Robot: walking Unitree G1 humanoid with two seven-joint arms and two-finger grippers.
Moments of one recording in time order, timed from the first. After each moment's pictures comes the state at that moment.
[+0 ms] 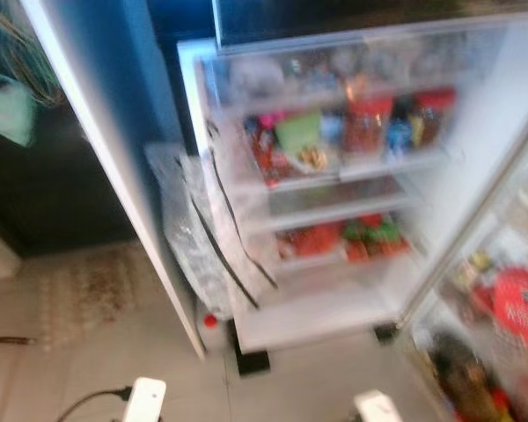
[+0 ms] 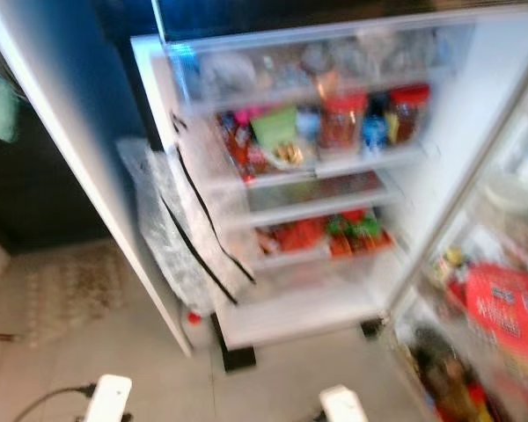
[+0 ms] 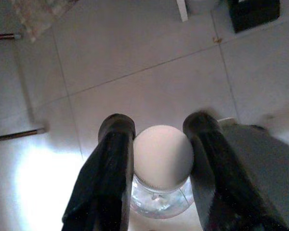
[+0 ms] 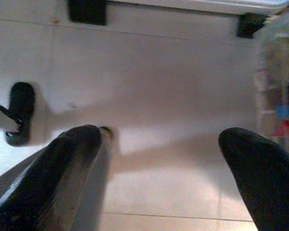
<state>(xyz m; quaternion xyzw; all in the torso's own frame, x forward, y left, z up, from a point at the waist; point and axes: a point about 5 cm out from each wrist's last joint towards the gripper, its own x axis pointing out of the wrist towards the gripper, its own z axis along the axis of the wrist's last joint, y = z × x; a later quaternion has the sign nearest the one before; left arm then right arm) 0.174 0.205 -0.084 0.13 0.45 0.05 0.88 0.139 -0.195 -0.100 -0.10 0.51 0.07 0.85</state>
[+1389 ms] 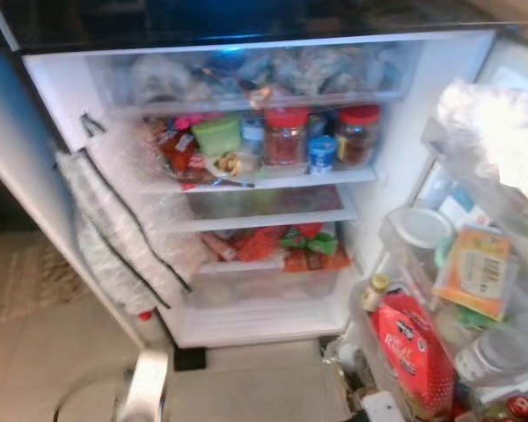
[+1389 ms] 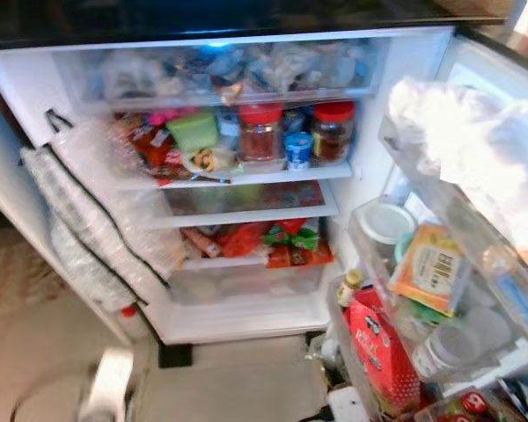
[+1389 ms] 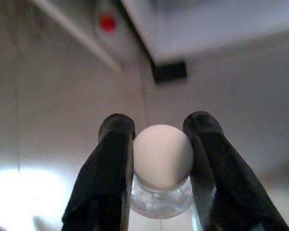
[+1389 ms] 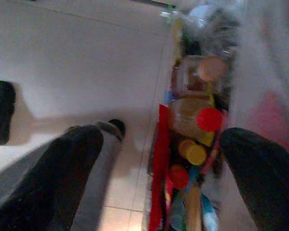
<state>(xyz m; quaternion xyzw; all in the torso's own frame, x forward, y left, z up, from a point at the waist) 0.219 0.203 -0.054 0.13 0.32 0.03 0.94 0.141 -0.192 -0.100 -0.10 0.51 0.07 0.85</state>
